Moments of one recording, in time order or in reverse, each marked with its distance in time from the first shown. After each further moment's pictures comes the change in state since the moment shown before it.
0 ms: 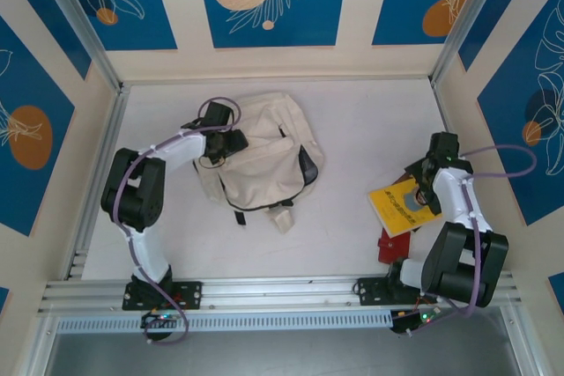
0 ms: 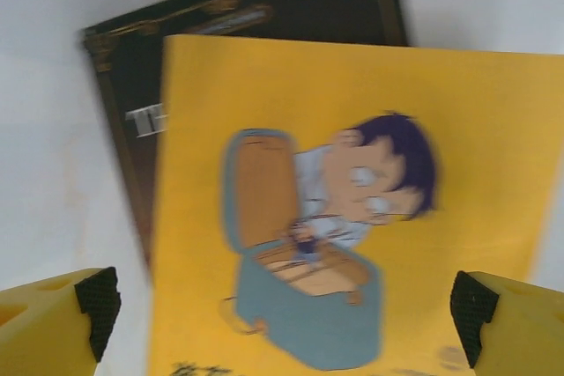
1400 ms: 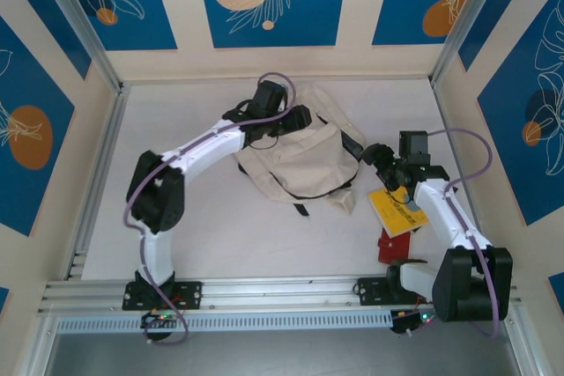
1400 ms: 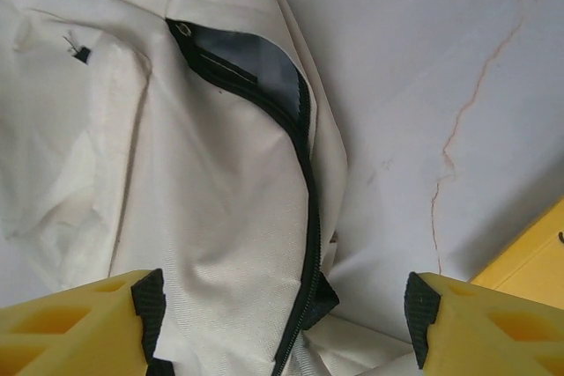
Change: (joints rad) left arm -0.296 0.138 0.386 0.100 0.127 -0.037; right arm 0.312 -0.089 -0.071 0.309 -0.415 0.002
